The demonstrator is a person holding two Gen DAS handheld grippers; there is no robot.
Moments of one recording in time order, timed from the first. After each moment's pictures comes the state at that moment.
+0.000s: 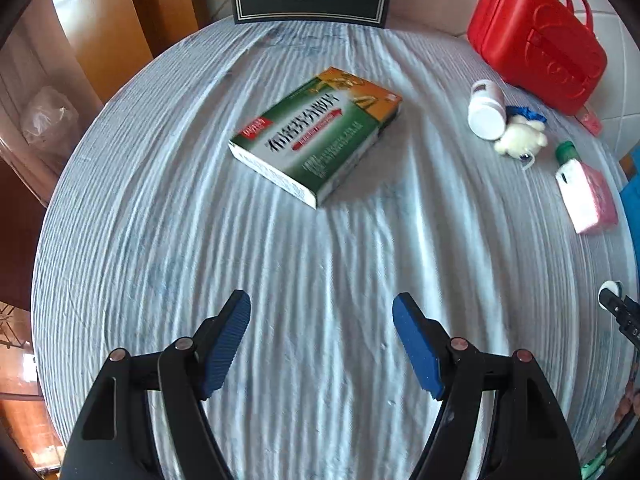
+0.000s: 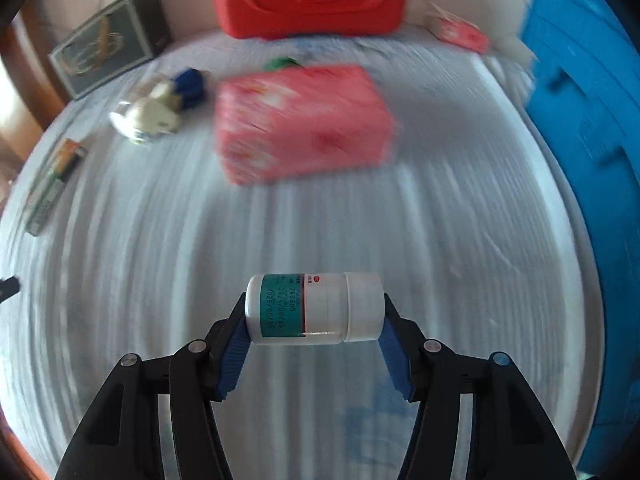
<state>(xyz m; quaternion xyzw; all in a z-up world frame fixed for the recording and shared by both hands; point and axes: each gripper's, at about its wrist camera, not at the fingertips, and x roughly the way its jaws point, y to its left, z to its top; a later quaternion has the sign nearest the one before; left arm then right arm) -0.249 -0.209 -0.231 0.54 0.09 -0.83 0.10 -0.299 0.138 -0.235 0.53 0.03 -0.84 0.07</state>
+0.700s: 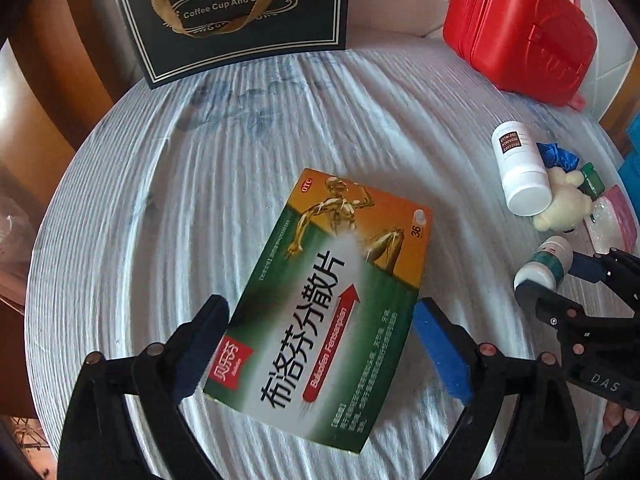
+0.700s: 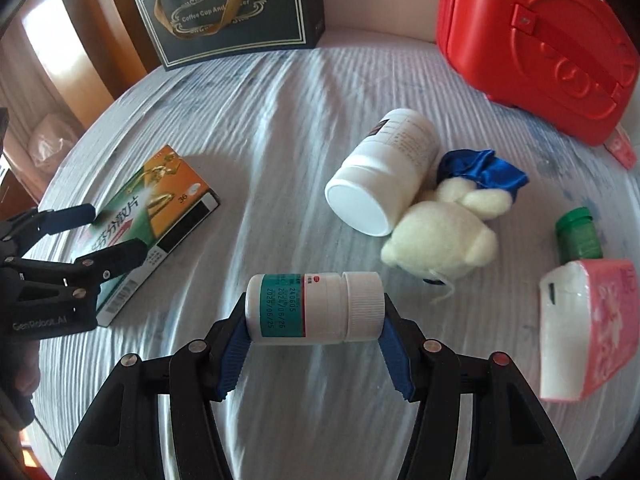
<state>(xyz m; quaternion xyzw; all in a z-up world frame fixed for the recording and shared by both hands) -0.384 -0.235 -0.256 0.54 0.00 -0.84 0.00 -0.388 -0.060 -0.261 0.53 0.08 -0.82 0.18</state>
